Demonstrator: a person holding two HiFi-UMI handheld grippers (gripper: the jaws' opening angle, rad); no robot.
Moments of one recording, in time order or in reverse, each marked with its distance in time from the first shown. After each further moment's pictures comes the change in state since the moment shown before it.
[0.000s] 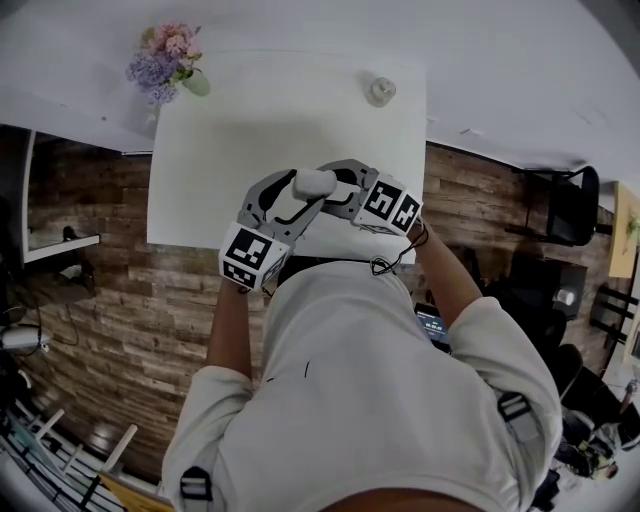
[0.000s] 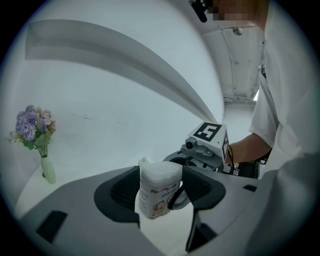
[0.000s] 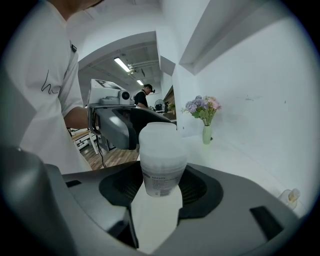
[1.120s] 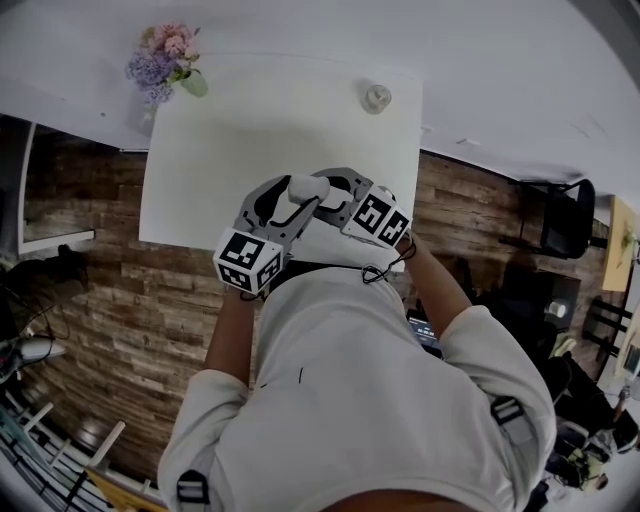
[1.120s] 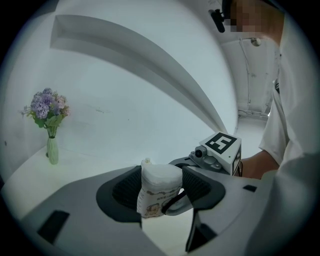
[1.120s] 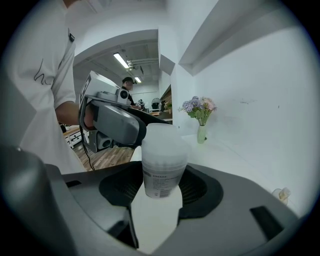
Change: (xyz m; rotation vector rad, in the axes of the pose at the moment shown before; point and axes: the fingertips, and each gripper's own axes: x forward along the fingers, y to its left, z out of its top) left arm 0.009 0.003 -0.004 -0.183 -0.052 0.082; right arm -0.004 -0.006 -0.010 -0.025 0.014 -0.071
